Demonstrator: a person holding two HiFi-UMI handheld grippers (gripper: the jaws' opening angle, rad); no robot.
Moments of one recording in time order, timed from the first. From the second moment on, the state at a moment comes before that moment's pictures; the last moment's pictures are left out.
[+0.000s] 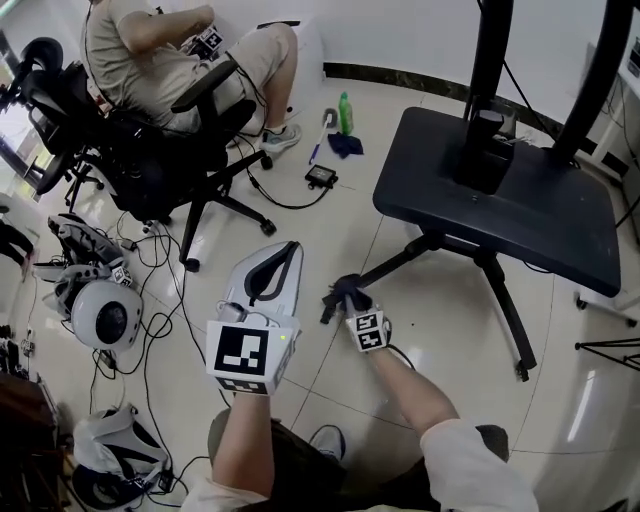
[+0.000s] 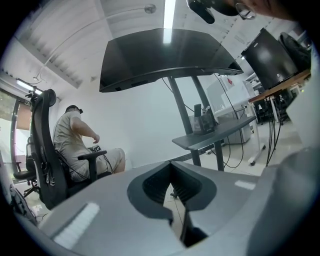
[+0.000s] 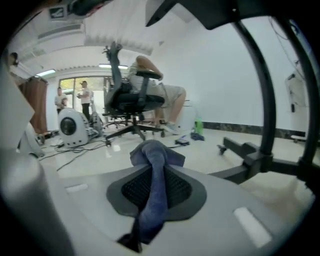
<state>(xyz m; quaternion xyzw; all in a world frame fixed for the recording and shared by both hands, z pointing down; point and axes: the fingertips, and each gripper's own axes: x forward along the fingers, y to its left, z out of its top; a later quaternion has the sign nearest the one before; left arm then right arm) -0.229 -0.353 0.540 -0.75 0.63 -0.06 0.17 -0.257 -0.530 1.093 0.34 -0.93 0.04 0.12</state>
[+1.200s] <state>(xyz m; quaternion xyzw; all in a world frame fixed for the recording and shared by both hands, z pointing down) 0.036 -0.348 0.511 -0.88 0.47 0.01 0.10 0.134 -0.304 0.522 0.60 -0.76 -0.19 -0.17</state>
